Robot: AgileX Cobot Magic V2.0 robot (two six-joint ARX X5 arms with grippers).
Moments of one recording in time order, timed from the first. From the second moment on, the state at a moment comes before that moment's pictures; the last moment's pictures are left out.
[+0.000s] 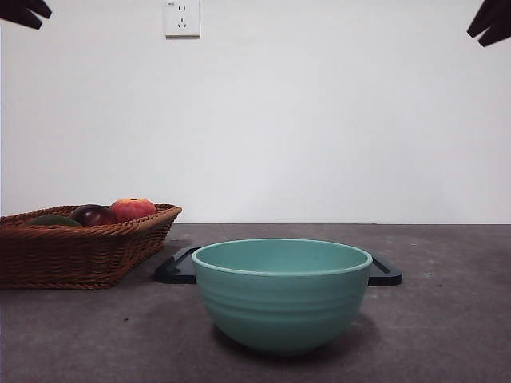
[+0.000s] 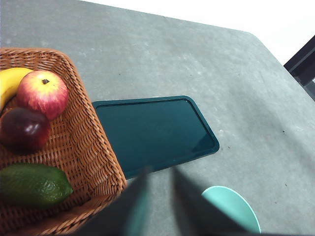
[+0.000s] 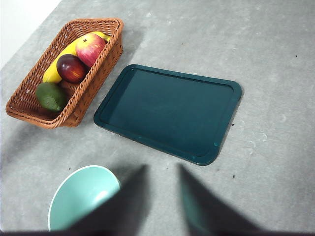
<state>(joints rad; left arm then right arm) -0.13 0.81 0.86 -0.53 0.51 -0.18 0.09 0.89 0.94 -0.69 -0.52 0.07</state>
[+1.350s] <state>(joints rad) -0.13 1.09 1.06 -0.78 0.30 -0.18 0.09 0.81 0.94 -0.82 -0.63 0.07</state>
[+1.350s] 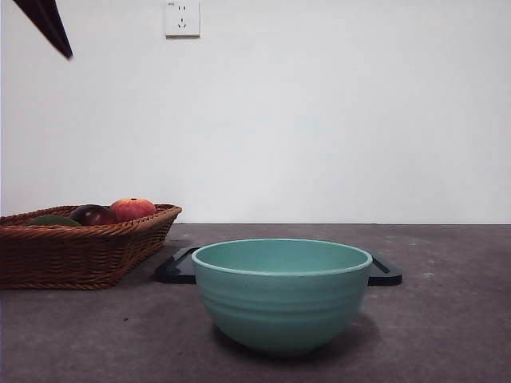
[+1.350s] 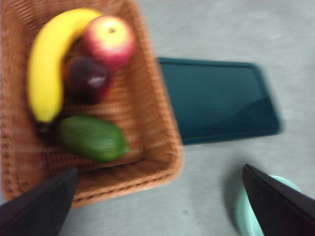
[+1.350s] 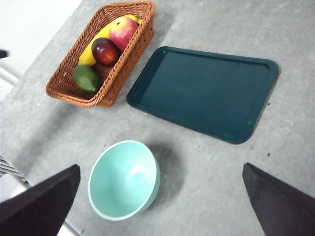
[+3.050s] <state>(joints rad) -0.13 1.78 1.37 -0.84 0.24 -0.27 0.10 0.70 0.94 -0.87 -0.63 0.07</state>
